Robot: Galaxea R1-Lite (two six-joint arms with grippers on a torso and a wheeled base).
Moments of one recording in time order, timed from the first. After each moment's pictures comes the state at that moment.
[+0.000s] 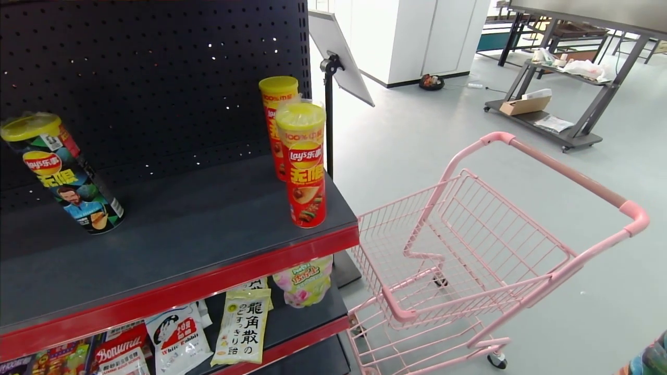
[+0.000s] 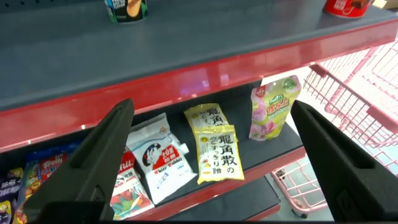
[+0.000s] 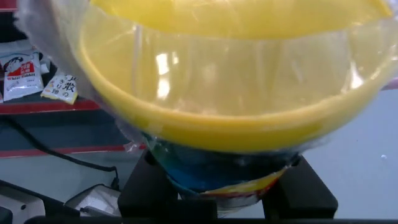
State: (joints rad) left arm 0.00 0.00 0.00 0.00 -0.01 0.00; right arm 0.10 0.51 -0.53 0.30 0.15 -0.14
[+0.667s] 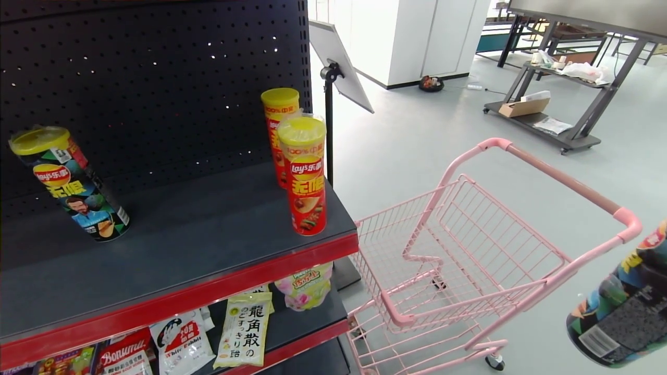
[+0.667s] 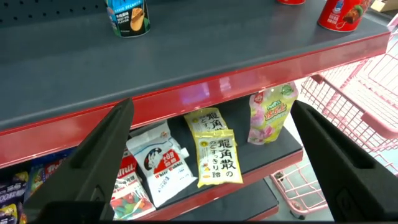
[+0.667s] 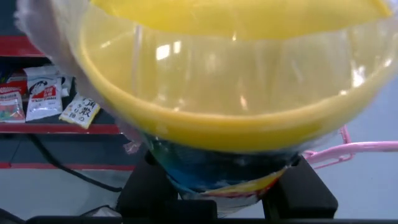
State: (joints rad) left arm 0.00 0.00 0.00 0.00 -0.01 0.00; right arm 0.11 0.76 -0.55 0.02 0.24 -0.15
